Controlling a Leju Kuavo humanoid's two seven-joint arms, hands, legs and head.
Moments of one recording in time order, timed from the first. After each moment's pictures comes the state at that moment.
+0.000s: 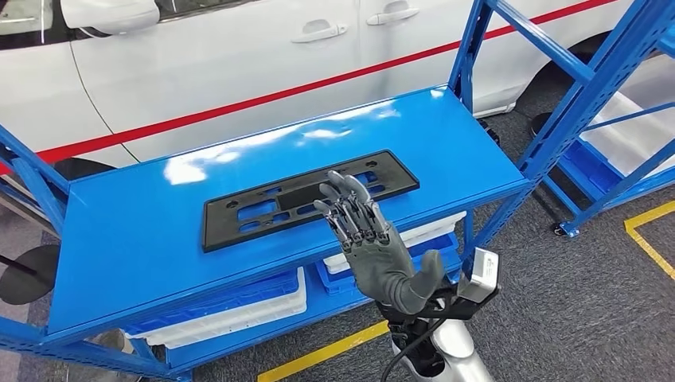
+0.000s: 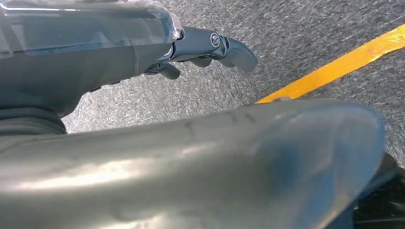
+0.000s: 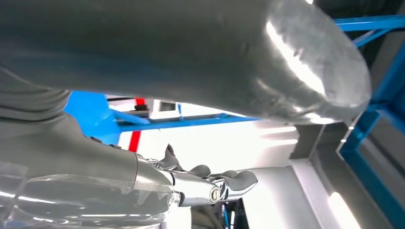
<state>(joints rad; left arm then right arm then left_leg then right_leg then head) -0.09 -0.06 -0.82 -0.16 0.77 0.28 -0.01 -0.17 0.09 0.49 -1.62 -0.30 0.38 -0.48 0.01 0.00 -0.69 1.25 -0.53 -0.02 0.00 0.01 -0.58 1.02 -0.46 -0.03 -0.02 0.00</state>
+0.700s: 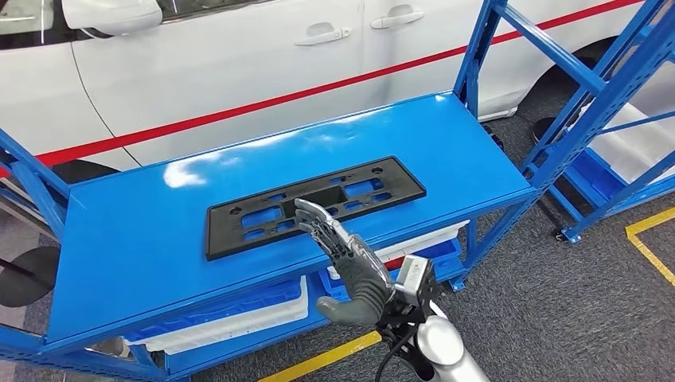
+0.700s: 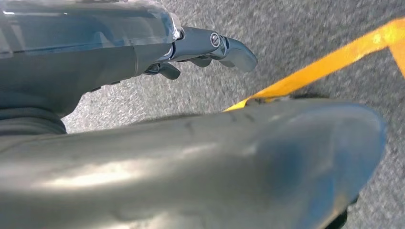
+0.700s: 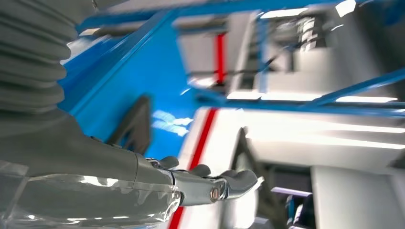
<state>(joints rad) -0.09 -0.09 -0.83 -0.16 0.80 0.27 -0.02 -0.20 0.03 0.57 -1.55 -0.04 0.24 -0.36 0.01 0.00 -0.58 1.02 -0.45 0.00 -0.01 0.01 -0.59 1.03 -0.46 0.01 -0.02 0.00</state>
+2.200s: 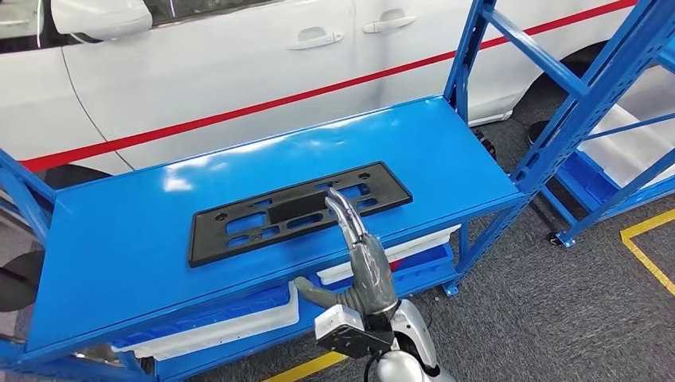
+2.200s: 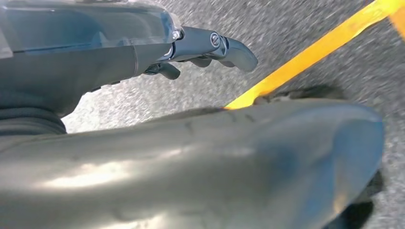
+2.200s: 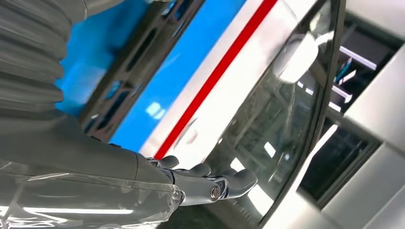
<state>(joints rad) -0.09 -0.07 -0.89 -0.16 0.78 0.26 0.02 -0.18 0.06 0.67 -1.48 0.71 -0.47 -0.33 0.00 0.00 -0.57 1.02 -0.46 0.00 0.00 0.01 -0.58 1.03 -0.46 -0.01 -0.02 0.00</state>
